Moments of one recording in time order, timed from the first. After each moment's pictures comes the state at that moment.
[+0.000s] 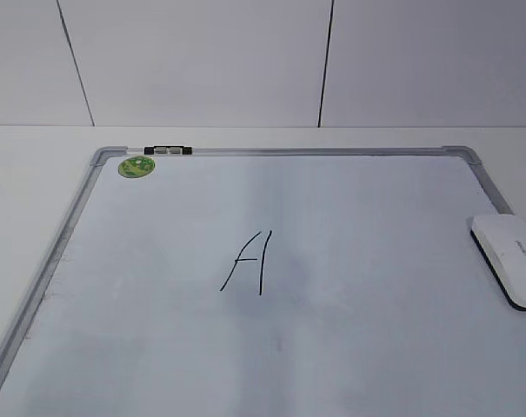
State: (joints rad) left arm -0.11 0.01 -0.54 0.04 1.18 -0.06; right arm 0.10 -0.02 -0.54 -0.01 1.15 -0.06
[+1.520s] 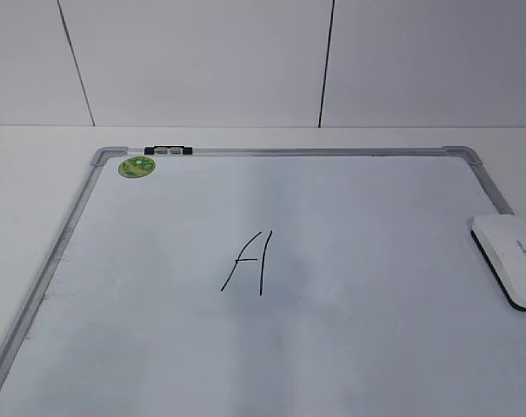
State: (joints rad) left arm -0.11 0.01 -0.51 -0.03 1.11 -0.06; right arm 0.10 -0.02 -0.50 0.00 1.15 -0.06
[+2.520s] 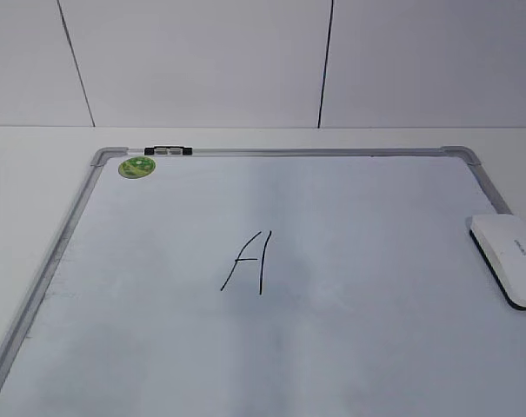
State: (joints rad) left arm -0.11 0.01 -0.51 -0.03 1.11 -0.06; right arm 0.03 -0.02 -0.50 0.00 1.15 -0.06
